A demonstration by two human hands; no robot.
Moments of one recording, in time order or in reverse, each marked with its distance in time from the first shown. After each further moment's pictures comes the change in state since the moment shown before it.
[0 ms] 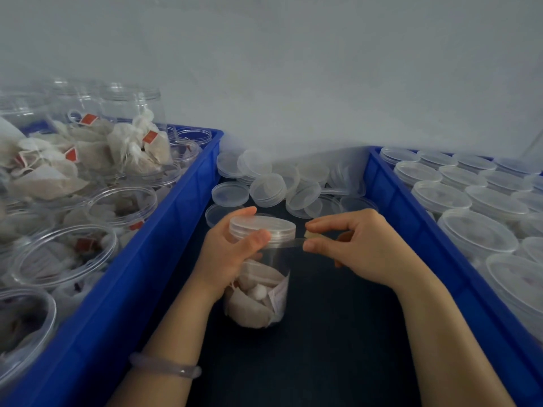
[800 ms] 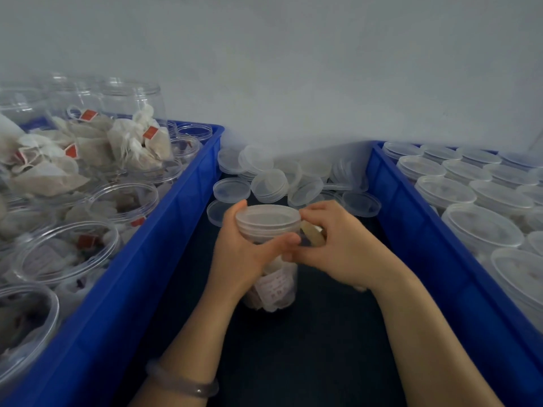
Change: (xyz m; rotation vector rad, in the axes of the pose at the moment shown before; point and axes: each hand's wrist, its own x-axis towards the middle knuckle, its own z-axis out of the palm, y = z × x) left_hand -0.007 0.002 0.021 0.253 0.168 0.046; right_hand 0.008 -0.008 0.021 -0.081 -0.129 -0.124
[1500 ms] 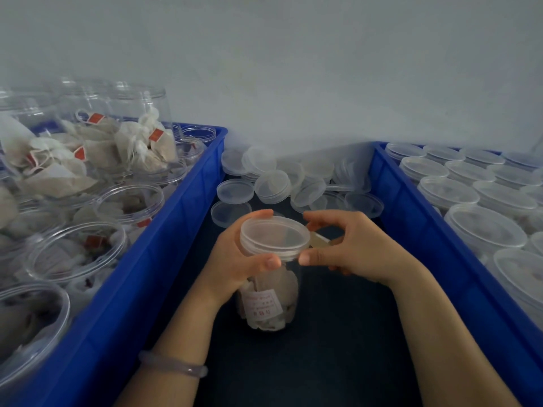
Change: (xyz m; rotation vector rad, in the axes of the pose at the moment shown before) left_hand -0.001 -0.007 -0.023 -0.083 -0.294 0.054; right_hand -0.006 0.007 -0.009 0.253 -0.062 0.144
